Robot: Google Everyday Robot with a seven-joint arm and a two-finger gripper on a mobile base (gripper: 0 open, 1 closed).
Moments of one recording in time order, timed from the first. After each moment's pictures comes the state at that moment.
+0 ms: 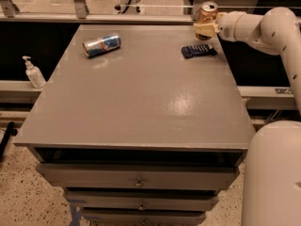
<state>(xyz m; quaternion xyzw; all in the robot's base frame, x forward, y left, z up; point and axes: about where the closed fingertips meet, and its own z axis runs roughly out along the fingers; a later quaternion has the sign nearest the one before) 0.864 -0.219 0.906 -0.32 0.70 0.15 0.62</state>
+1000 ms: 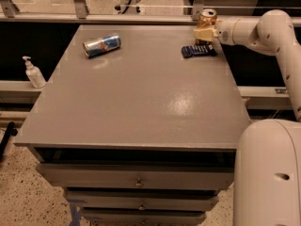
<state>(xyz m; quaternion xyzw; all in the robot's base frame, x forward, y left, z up) 0.874 -0.228 0.870 -0.30 0.74 0.16 0.58</state>
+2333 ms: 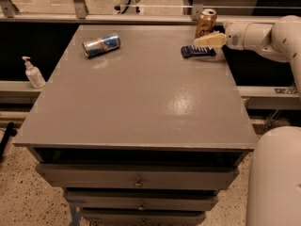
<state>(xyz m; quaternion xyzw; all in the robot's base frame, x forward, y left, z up) 0.838 -0.231 0.879 -0.31 0.72 0.23 0.58</state>
